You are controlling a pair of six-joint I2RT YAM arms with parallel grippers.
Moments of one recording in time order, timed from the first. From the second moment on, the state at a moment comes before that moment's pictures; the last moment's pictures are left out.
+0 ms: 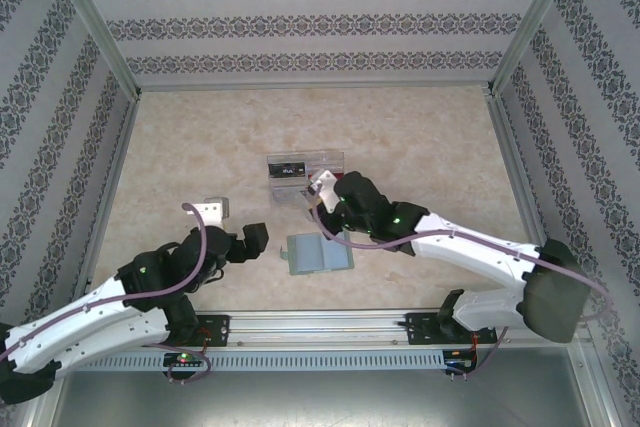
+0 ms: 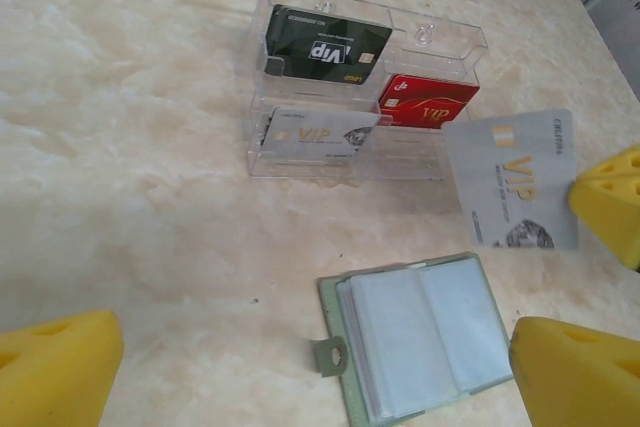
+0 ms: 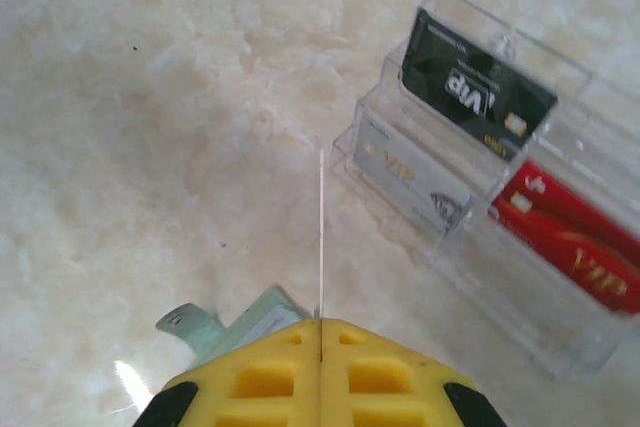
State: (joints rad) left arm -0.98 0.56 0.61 -0.73 -0.50 -0.83; right arm 0.93 1.30 0.89 -0.23 -0.01 0.05
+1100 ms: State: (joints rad) left arm -0.98 0.30 0.54 -0.88 -0.52 -0.83; right arm 0.96 1.79 1.25 -0.33 0.24 -0.90
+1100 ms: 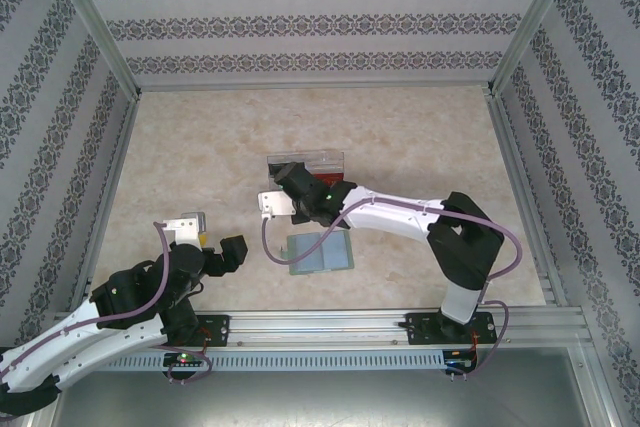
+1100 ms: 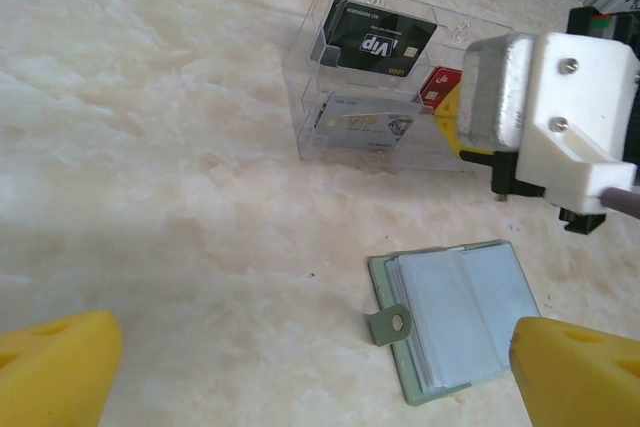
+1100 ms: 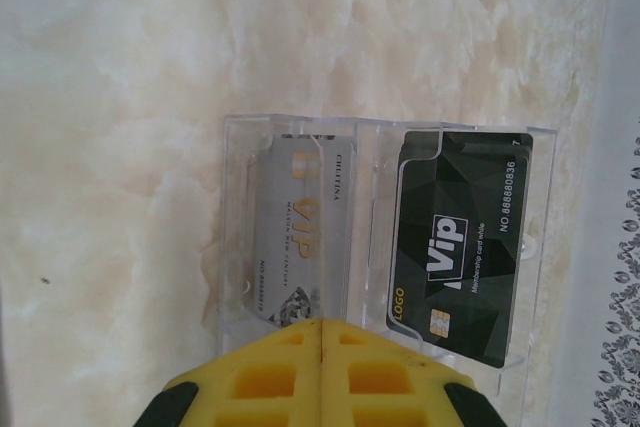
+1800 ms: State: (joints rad) left arm -0.98 0.30 0.53 -0.89 -0.52 -0.83; right arm 0.92 1.89 1.28 -0.32 0.22 -0.89
